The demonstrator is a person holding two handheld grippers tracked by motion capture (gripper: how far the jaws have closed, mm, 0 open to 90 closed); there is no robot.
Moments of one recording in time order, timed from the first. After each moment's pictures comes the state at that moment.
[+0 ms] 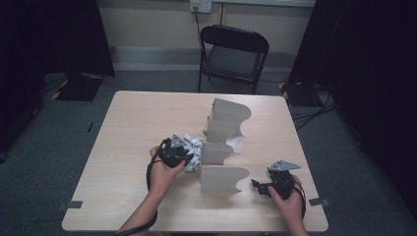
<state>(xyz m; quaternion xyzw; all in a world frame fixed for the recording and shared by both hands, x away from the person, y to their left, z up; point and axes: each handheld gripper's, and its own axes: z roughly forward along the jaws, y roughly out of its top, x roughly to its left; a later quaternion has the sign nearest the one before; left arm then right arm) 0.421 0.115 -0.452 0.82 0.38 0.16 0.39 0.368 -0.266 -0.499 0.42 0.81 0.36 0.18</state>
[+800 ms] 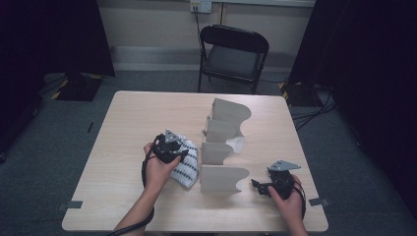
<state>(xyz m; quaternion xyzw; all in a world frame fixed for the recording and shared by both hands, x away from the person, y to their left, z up) 0.425 0.129 -0.457 0.81 0.42 0.18 0.38 0.368 -0.266 -0.499 0.42 0.81 0.36 0.18</state>
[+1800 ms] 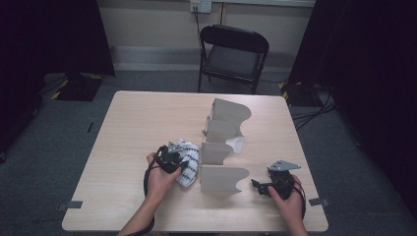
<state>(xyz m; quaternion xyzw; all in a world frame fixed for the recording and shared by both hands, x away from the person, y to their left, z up) 0.412 0.123 -0.482 0.82 0.42 0.13 0.36 0.368 -0.266 -0.499 0.42 0.81 0.36 0.18</state>
